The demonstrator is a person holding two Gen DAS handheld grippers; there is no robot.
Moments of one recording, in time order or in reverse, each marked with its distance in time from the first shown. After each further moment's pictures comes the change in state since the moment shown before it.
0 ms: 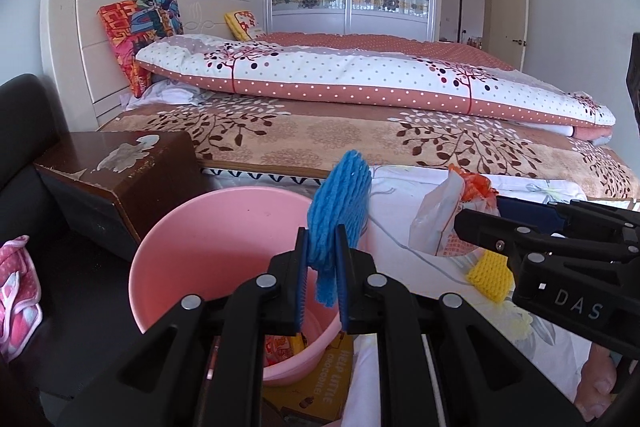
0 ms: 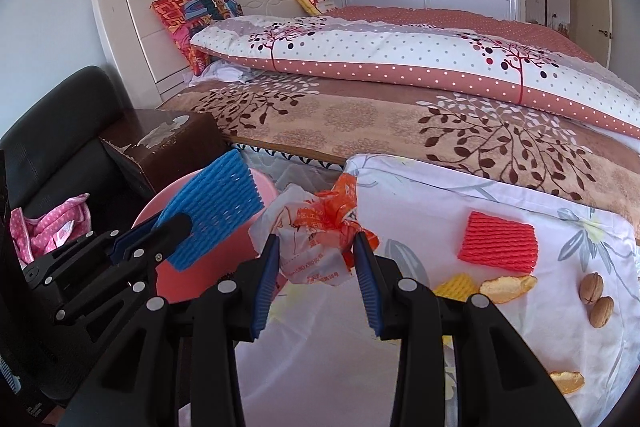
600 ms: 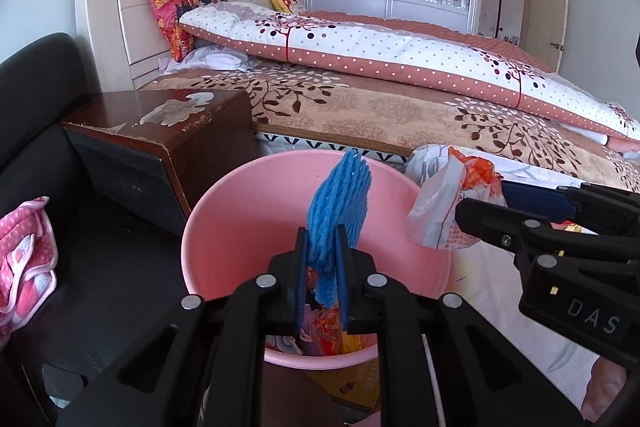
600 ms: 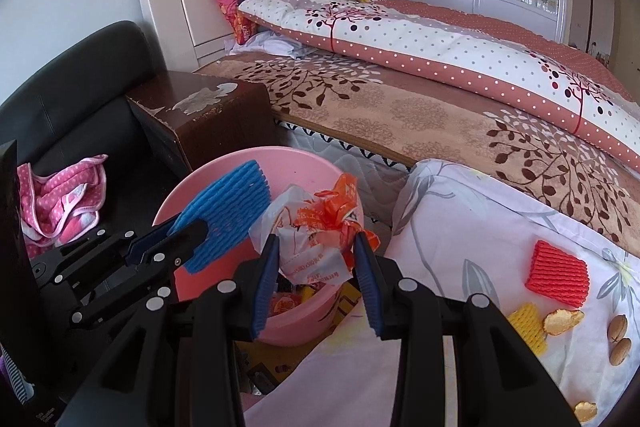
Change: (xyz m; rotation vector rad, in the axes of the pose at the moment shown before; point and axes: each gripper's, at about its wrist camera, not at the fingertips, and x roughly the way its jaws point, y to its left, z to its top) left arm 0.011 0.059 -0.024 -0.087 0.072 0.094; right arm 0.043 0.069 0.001 -0.141 0.066 0.058
